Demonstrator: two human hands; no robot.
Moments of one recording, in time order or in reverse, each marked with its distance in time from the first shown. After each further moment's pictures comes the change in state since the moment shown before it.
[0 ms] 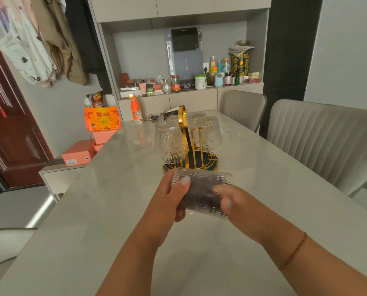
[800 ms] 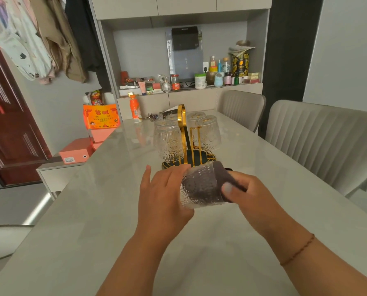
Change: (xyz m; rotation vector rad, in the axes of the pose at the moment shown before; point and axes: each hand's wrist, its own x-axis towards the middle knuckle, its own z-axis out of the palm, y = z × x) left_hand 0.006 -0.013 0.000 1.241 0.351 0.488; right_hand 0.000 0.016 -0.015 0.030 0.373 -0.066
